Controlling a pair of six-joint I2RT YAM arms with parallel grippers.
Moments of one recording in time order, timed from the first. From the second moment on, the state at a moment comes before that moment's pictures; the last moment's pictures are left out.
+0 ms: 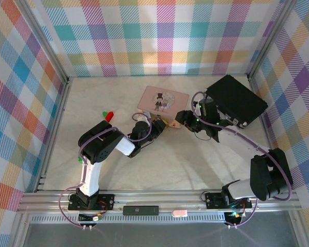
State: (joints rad) left arm -0.69 2.05 0.76 1.04 0.10 -1.27; right arm 0.39 1.39 0.86 -0.18 -0.41 0.82
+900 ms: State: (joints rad) left arm -0.50 1.59 0.60 0.51 0.11 -1.23; right arm 0.74 1.55 1.00 -0.32 -0.06 0.30
